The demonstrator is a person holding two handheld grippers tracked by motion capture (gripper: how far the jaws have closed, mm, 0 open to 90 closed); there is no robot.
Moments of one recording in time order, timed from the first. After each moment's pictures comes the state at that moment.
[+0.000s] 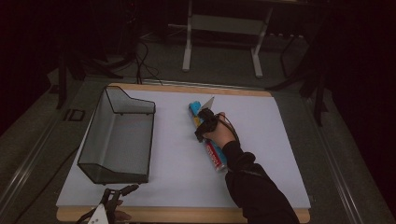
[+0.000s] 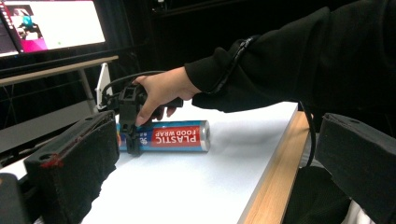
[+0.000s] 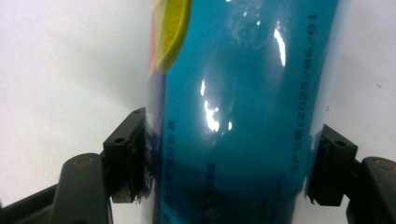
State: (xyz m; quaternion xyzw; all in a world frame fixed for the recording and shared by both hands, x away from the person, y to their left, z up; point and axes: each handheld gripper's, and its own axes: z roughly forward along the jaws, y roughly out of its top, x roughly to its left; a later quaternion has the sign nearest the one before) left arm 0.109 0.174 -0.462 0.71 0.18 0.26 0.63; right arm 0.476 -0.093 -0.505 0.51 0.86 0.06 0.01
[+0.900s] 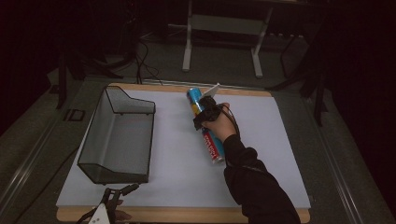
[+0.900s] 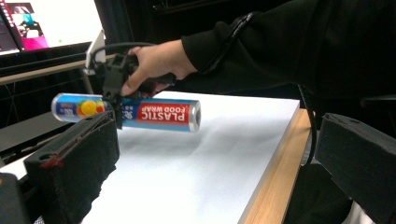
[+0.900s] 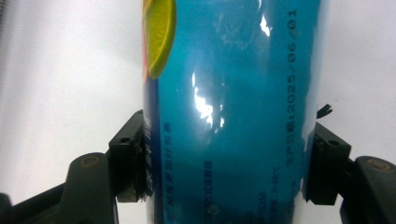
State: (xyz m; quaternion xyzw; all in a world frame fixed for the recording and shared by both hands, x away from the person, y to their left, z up) left arm 0.110 0.174 -0.463 0.71 0.18 0.26 0.63; right arm 0.474 -0.089 -0.448 0.55 0.83 0.13 0.02
